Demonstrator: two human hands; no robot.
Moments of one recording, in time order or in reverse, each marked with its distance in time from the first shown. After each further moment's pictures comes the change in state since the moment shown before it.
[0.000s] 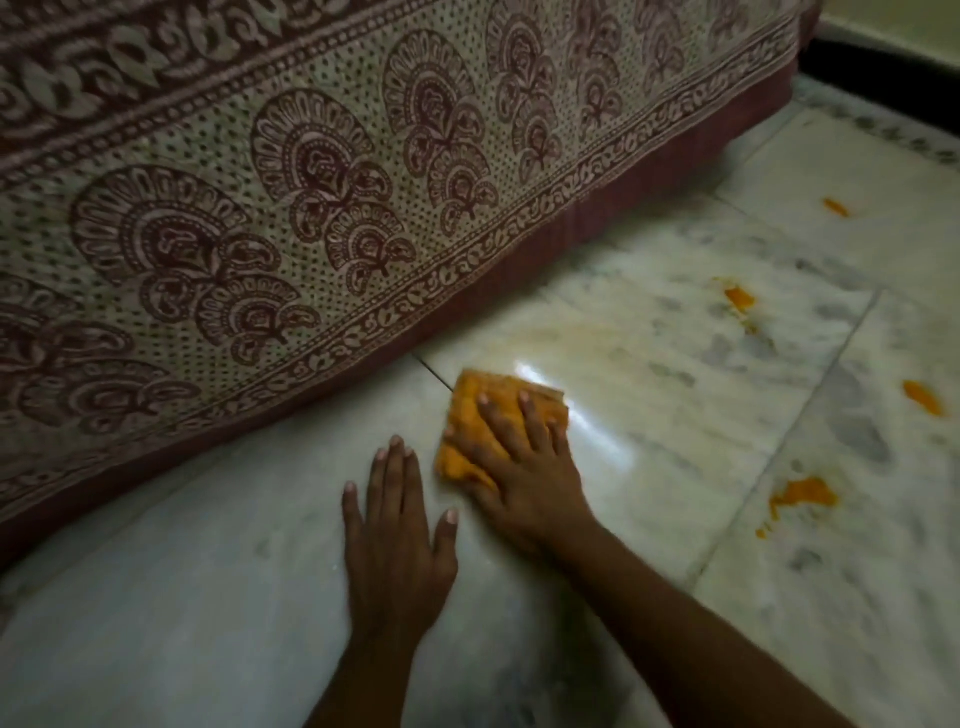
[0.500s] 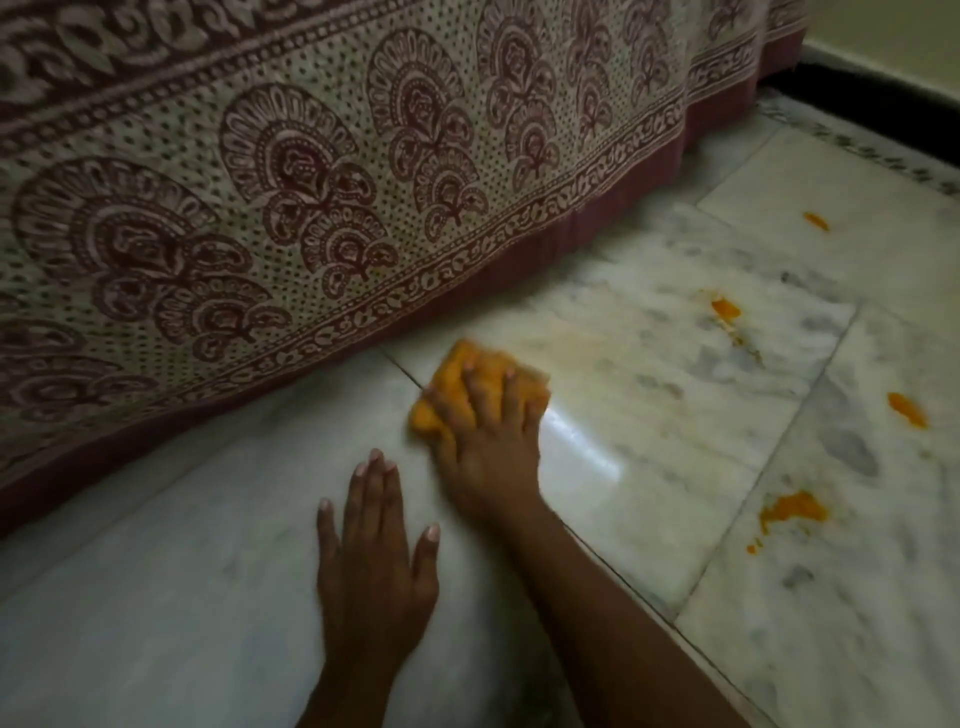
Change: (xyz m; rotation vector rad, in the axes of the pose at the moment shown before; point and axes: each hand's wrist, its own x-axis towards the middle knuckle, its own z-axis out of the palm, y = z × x) left_hand -0.002 0.000 0.005 -0.025 0.063 0.004; right_hand 0.056 -0.013 0.012 0.027 0.100 0.226
